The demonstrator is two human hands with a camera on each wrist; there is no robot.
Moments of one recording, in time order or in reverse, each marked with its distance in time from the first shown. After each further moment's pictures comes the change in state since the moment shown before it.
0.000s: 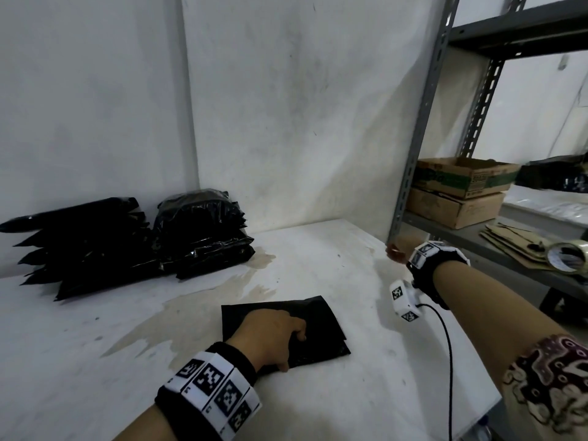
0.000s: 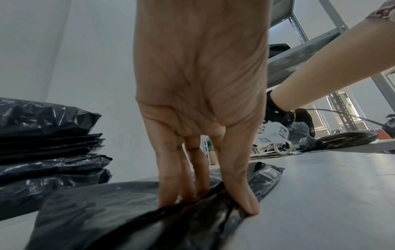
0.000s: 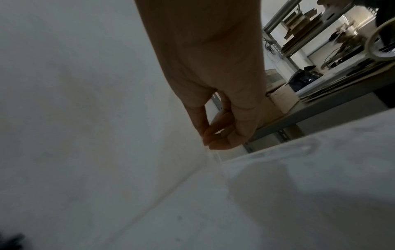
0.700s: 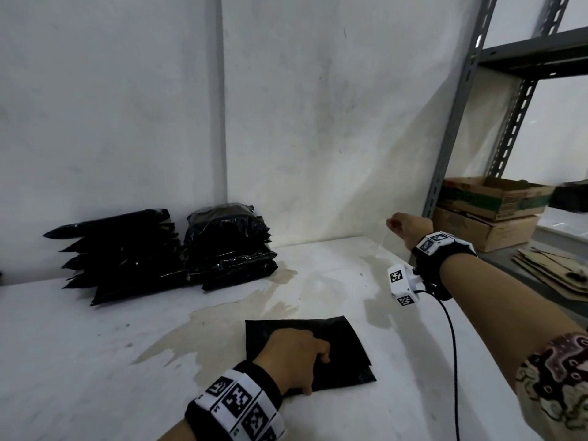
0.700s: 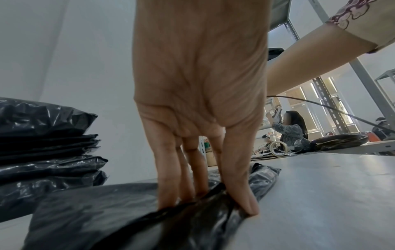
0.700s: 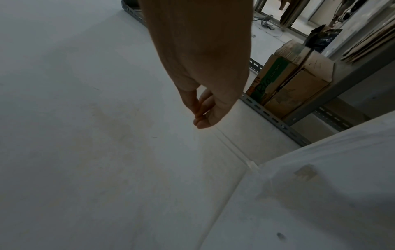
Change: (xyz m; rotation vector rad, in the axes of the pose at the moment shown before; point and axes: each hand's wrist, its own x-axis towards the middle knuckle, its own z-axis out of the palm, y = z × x) left_hand -0.002 -0.001 -0.001 0.008 -0.044 0.011; right_hand 0.006 -0.055 0.053 -0.211 -0.014 -0.596
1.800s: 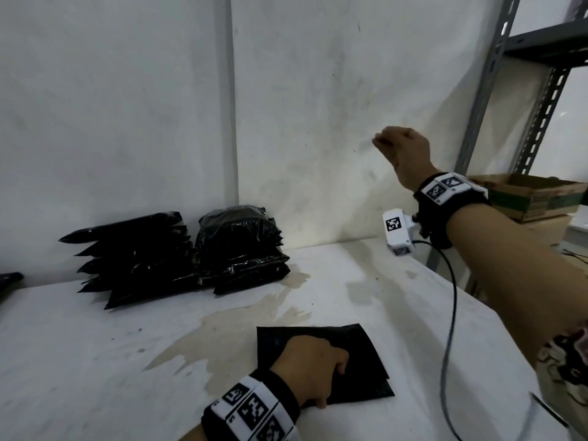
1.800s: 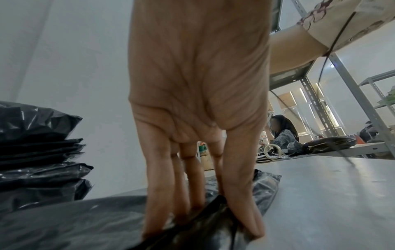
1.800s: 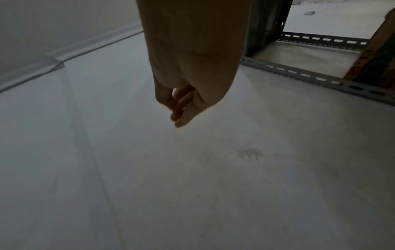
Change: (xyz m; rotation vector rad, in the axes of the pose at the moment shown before) left_hand 0.009 0.002 -0.002 0.024 0.004 0.049; right_hand 0.019 -0.155 0.037 0.882 -0.046 -0.174
